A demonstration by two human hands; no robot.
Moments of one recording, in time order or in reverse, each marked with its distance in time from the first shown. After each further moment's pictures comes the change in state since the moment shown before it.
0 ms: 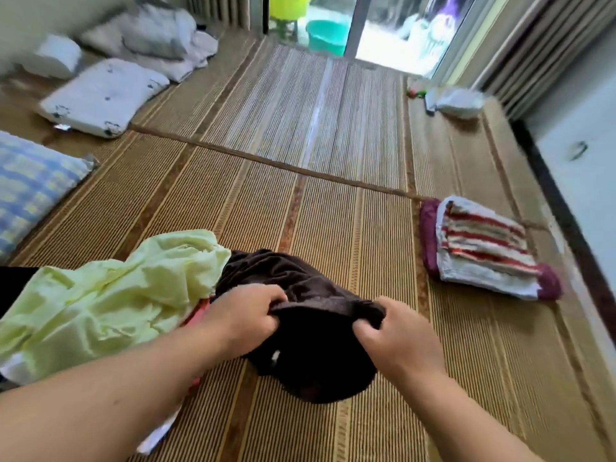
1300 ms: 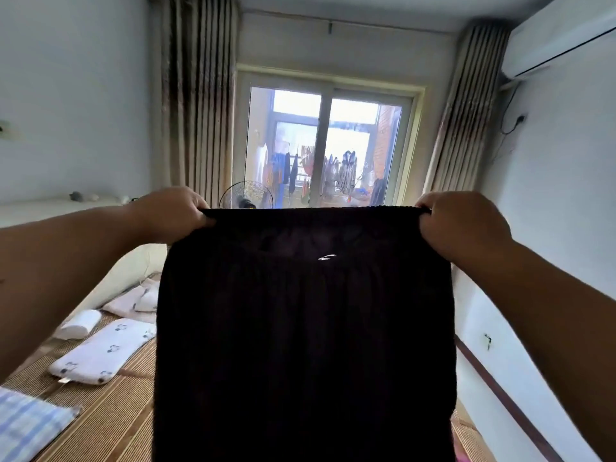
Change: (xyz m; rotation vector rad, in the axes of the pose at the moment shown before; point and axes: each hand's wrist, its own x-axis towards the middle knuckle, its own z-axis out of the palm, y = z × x) left_hand -0.177 0.341 -0.424 0.222 0.737 0.172; right_hand -0.108 -0.117 -0.545 -0.322 0.888 -0.244
